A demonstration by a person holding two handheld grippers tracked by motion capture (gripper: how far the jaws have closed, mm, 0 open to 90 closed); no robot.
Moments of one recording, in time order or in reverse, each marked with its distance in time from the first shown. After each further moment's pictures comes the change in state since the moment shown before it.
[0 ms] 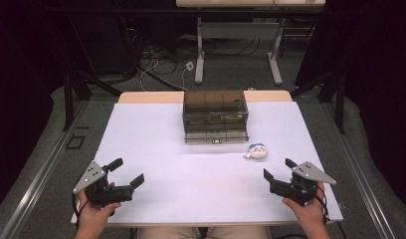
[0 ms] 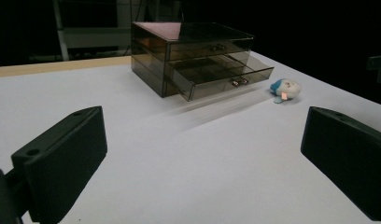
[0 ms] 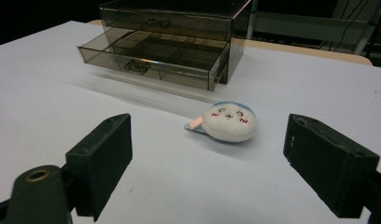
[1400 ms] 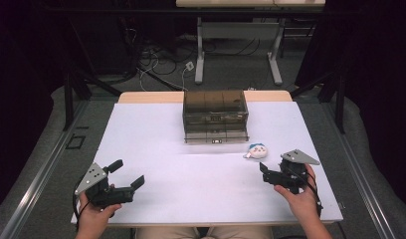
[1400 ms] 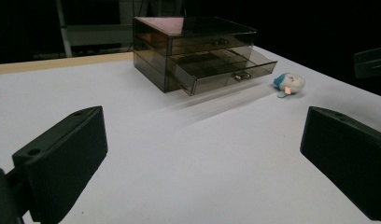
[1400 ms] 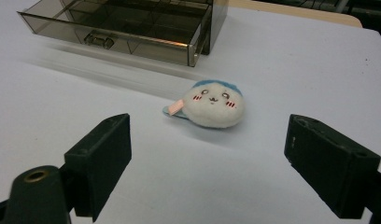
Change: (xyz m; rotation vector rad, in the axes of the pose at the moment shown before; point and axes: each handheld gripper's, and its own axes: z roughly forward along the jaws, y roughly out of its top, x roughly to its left) left arm -0.003 -0.004 0.000 0.011 0.012 0.006; right arm 0.001 0.017 0.033 0.181 -0.102 0.013
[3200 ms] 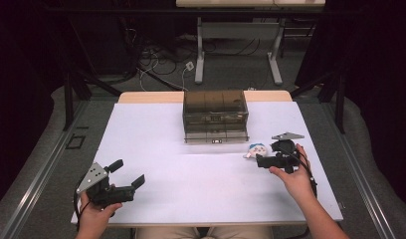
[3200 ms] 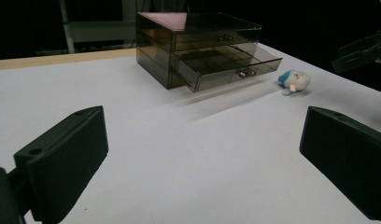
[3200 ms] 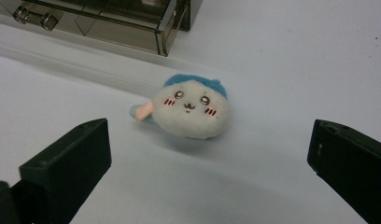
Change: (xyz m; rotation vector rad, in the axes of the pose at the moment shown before) left arm 0.001 -0.002 0.003 0.011 0.009 -0.015; right arm -0.012 0.033 0.047 0.213 -0.053 -0.002
